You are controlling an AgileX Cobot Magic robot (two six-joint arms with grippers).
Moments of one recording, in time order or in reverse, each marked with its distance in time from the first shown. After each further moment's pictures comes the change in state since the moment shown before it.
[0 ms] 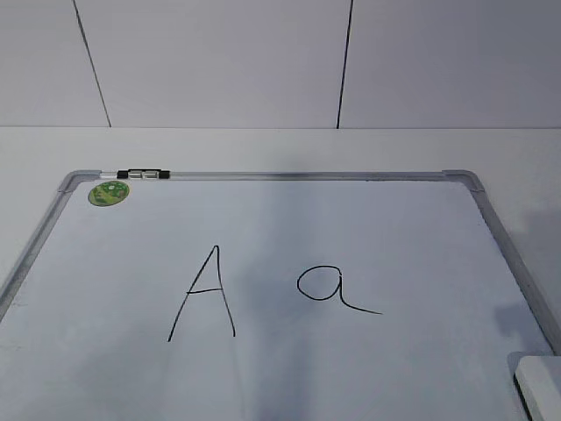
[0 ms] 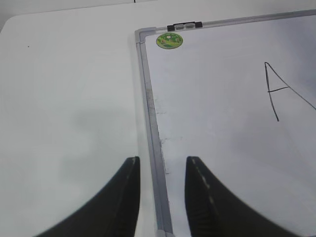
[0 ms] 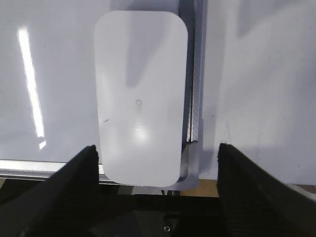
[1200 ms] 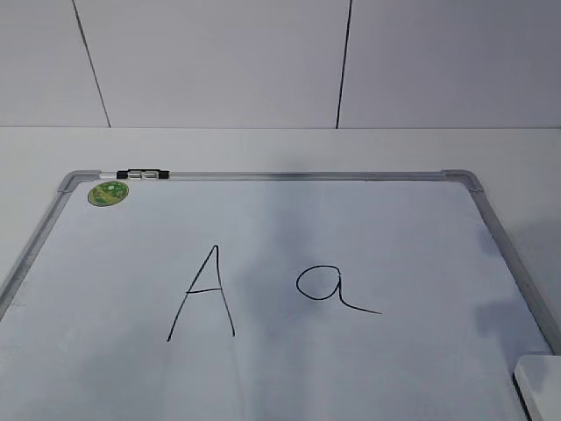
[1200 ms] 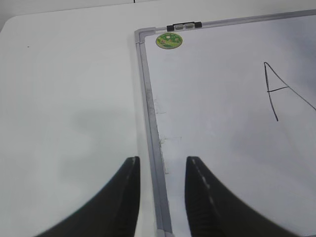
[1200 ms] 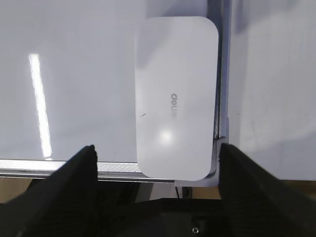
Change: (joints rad) left arm 0.000 0.000 0.000 0.000 0.000 0.000; right arm 0.197 -0.103 0.000 -0.038 -0.013 0.239
